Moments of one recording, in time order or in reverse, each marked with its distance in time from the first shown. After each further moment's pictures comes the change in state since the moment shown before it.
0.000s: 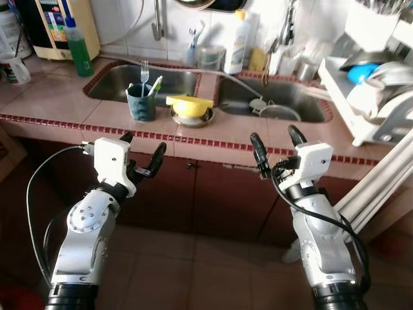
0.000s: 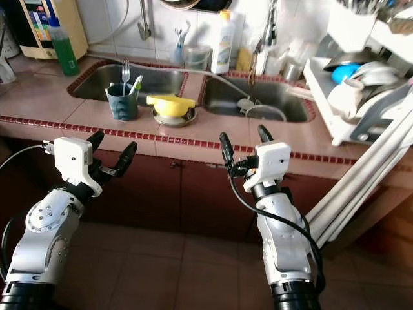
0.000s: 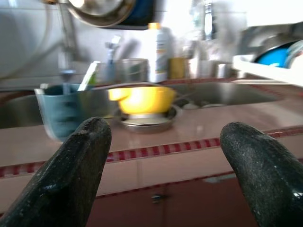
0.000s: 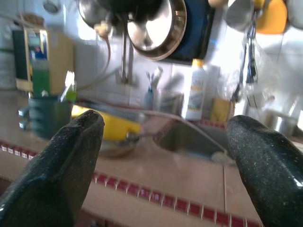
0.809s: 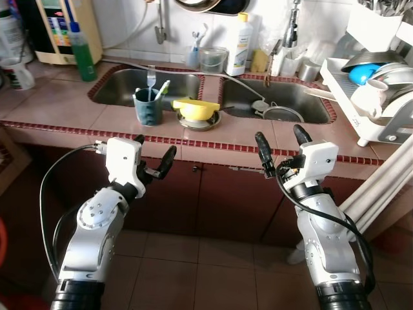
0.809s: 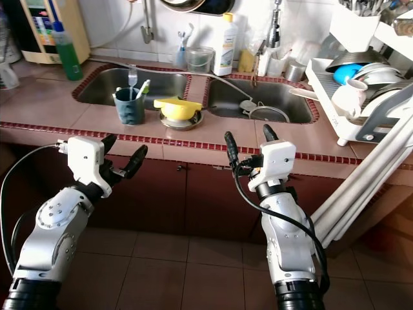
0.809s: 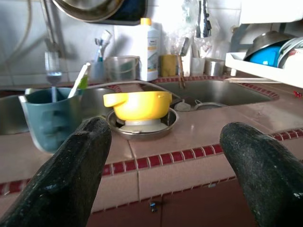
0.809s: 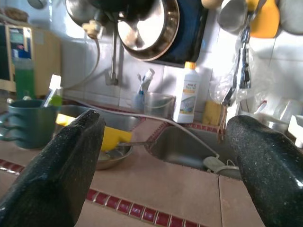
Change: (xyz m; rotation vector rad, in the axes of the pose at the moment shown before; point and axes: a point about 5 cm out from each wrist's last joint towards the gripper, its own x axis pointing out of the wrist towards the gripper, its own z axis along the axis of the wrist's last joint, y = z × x) left arm 0.007 -0.002 0.003 -0.001 0.030 -0.030; right arm 0.003 -0.003 0.004 -0.006 -0.013 -0.014
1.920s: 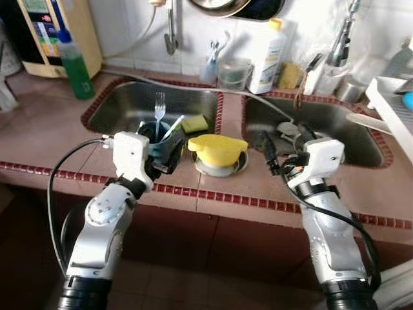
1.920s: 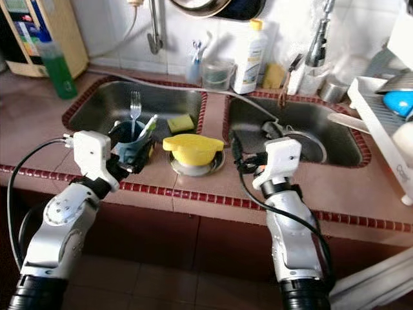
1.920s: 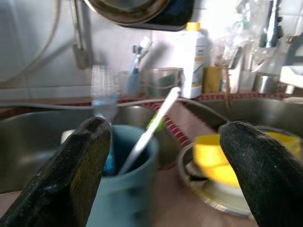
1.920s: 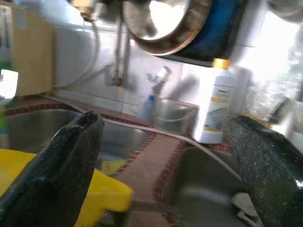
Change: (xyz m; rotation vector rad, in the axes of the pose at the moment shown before) left arm 0.001 -0.003 0.007 0.014 -0.037 -0.010; right arm 0.000 -0.001 0.000 -0.012 0.006 0.023
